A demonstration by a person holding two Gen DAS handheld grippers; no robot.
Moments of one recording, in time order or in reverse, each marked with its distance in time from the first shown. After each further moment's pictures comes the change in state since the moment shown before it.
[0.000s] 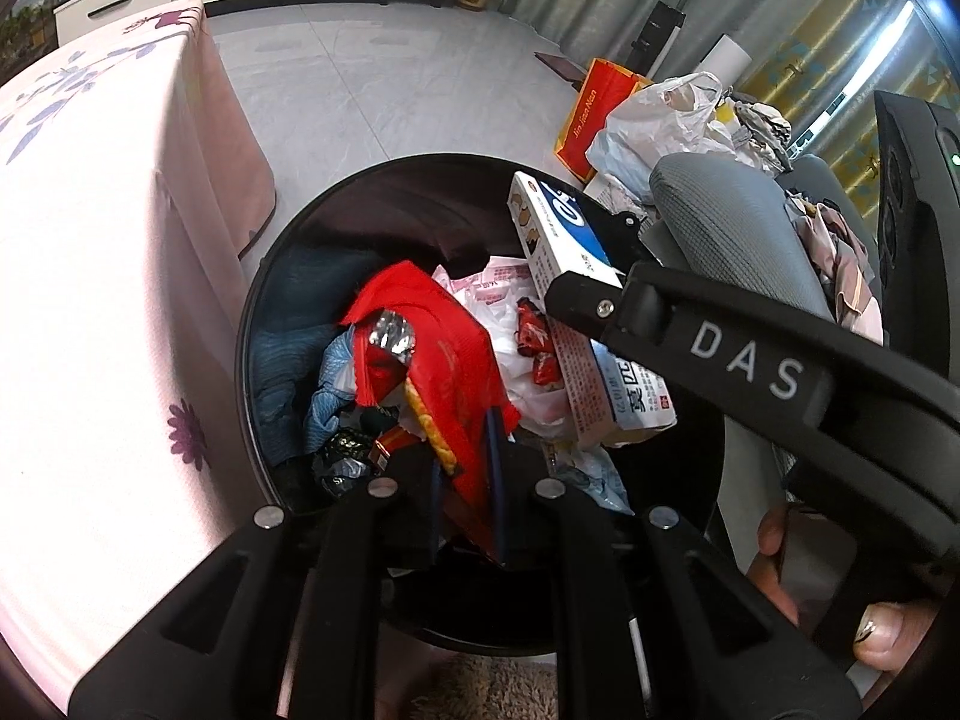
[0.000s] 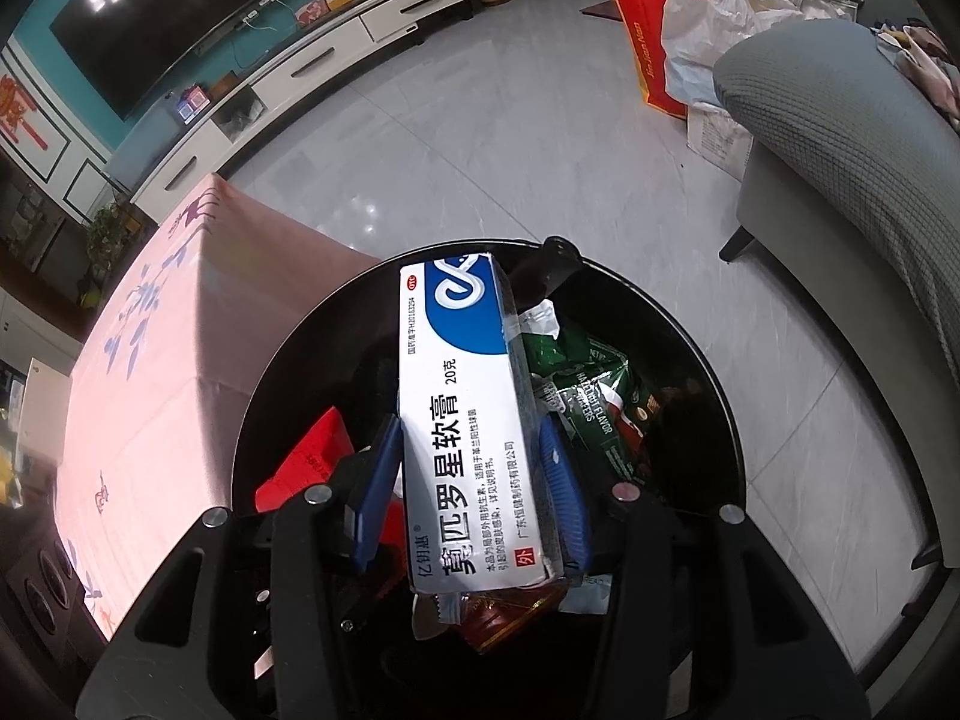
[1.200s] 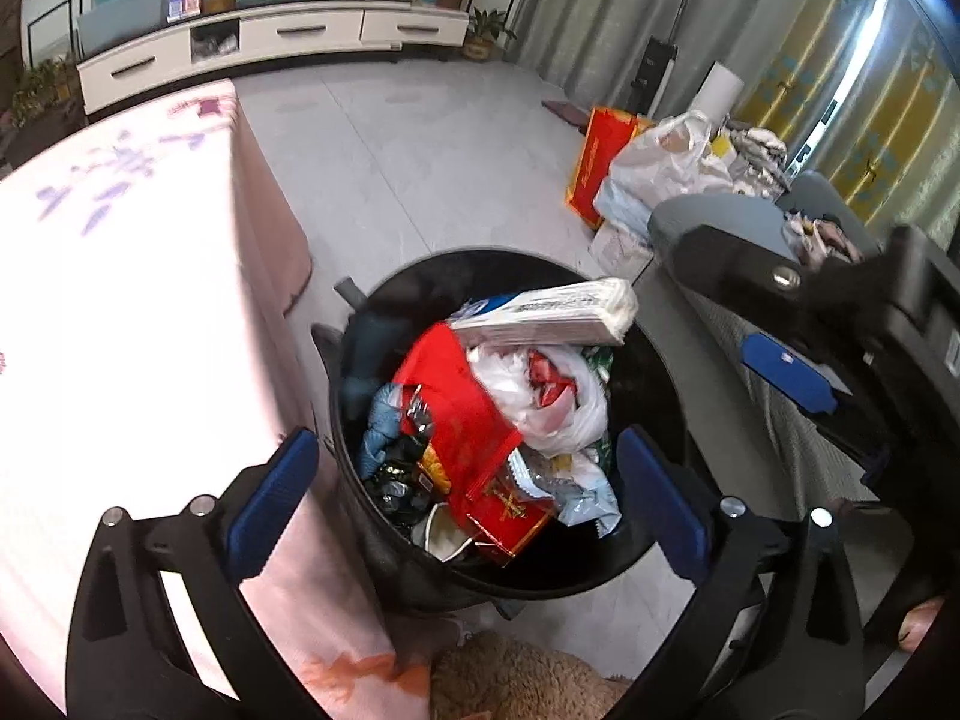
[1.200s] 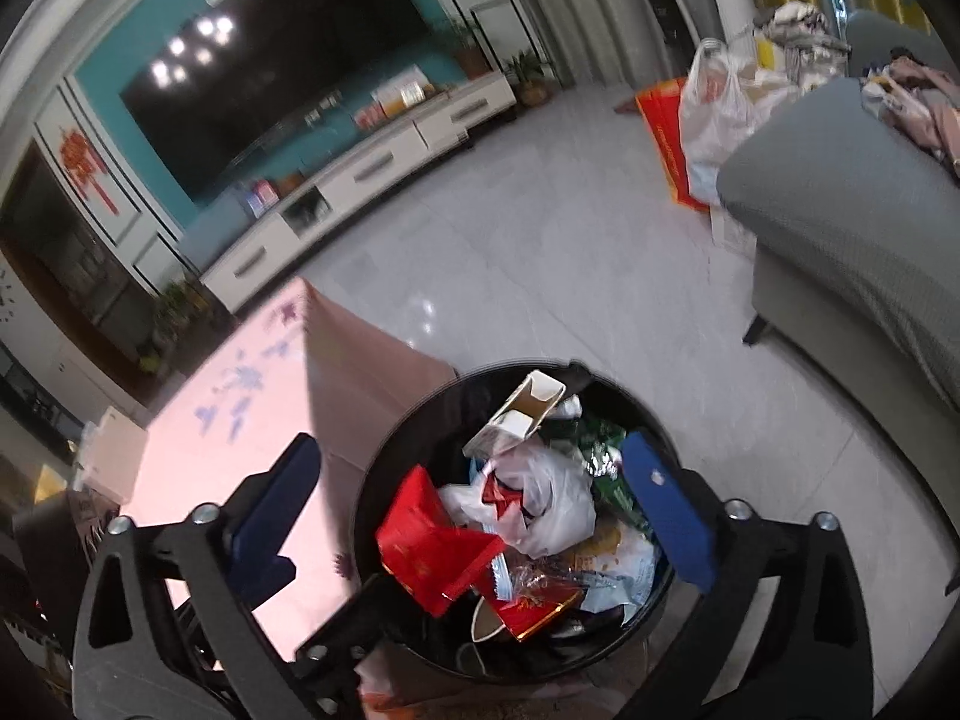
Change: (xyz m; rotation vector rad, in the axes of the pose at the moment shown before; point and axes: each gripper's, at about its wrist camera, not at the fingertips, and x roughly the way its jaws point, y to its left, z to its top) left arm -0.074 -0.007 -0.001 0.053 -0.140 0.074; right arm -0.109 -0.002 -0.010 0.001 -0.293 0.159
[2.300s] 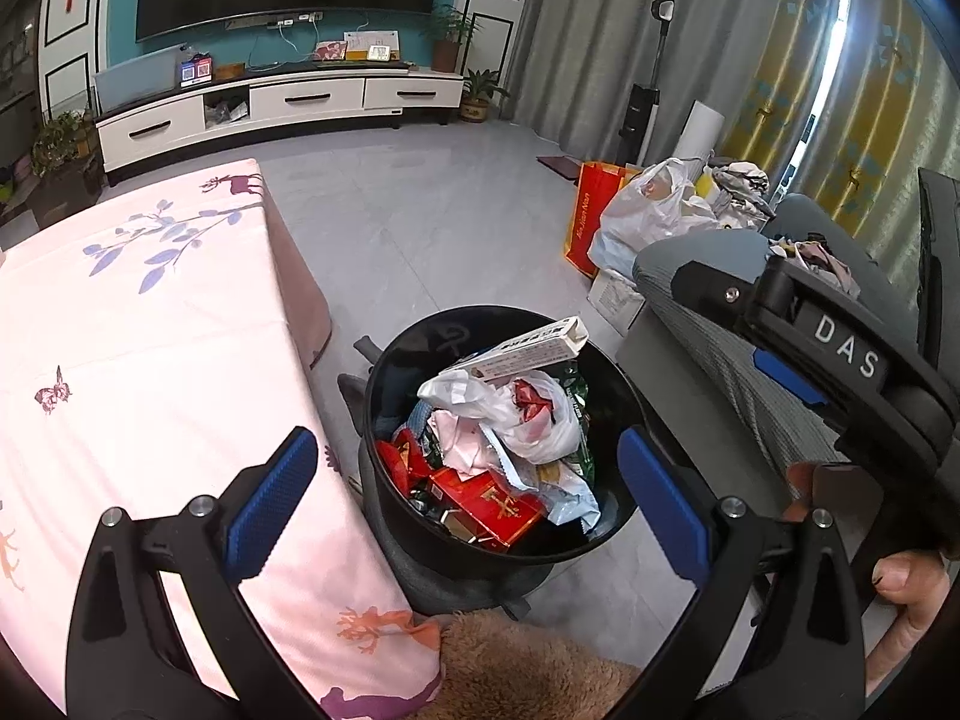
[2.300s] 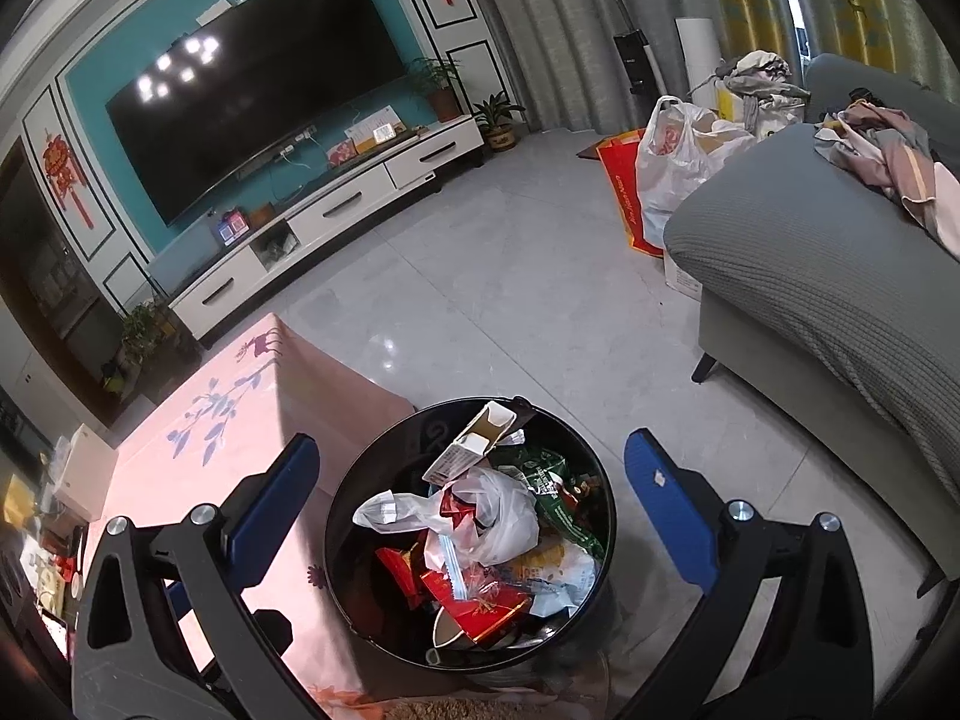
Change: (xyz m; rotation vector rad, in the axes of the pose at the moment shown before) left arm -0.064 -0.011 -0.014 0.048 -0.139 0.038; right arm -0.028 -0.006 0.004 -0.023 -0.072 -0.115
